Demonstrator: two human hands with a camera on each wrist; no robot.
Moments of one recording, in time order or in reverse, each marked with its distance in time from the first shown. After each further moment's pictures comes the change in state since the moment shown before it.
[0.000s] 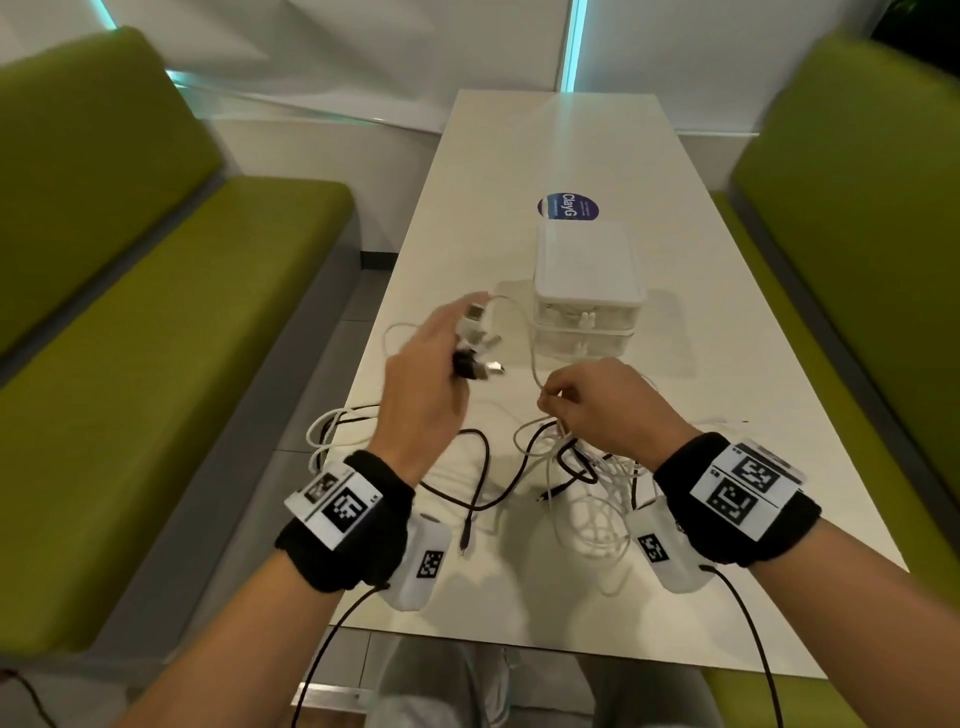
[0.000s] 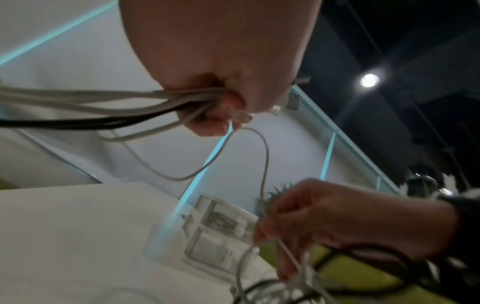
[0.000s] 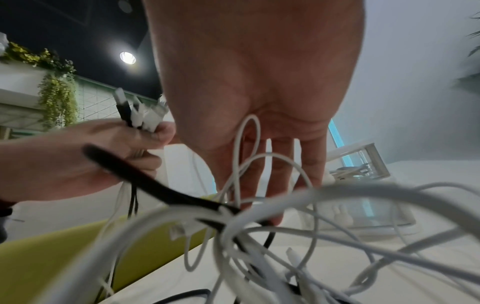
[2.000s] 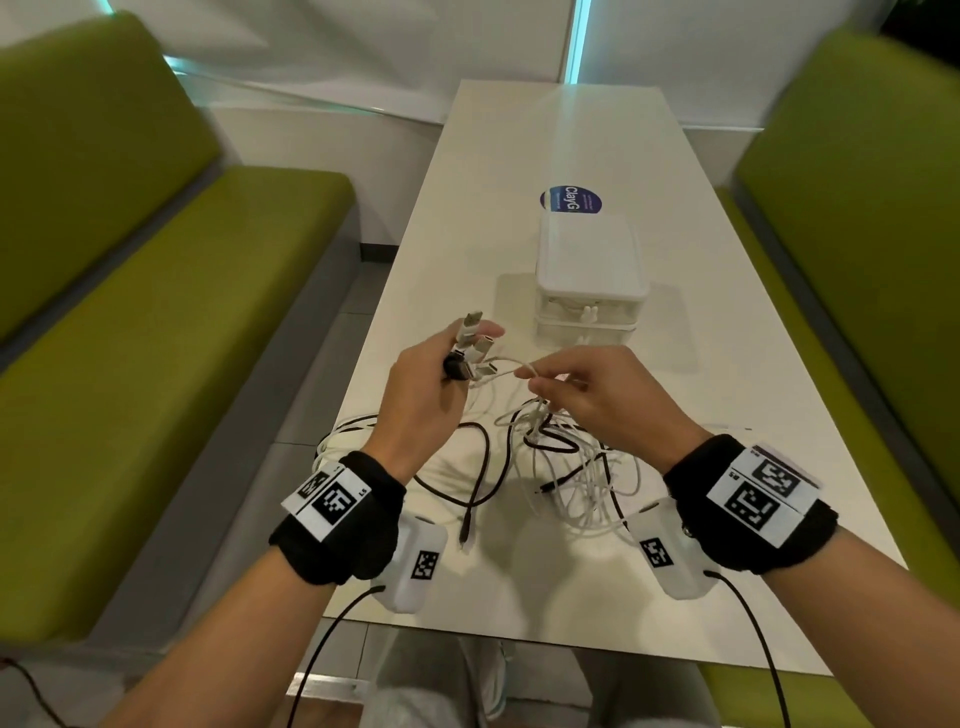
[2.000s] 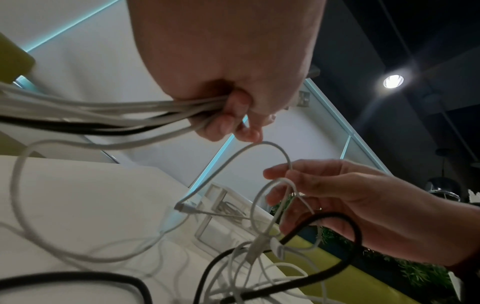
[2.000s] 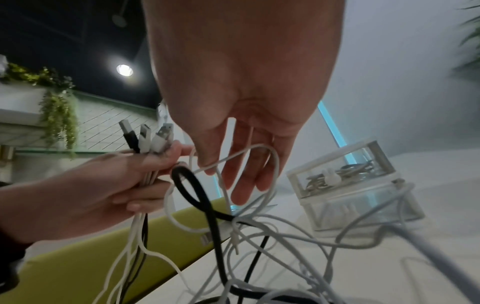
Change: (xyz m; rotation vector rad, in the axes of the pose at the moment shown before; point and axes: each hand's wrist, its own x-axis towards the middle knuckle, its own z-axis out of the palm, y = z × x) left_hand -0.007 -0.015 0.001 -0.163 -0.117 -0.085; right_hand -0.004 0.001 0.003 0.432 0.142 -0.124
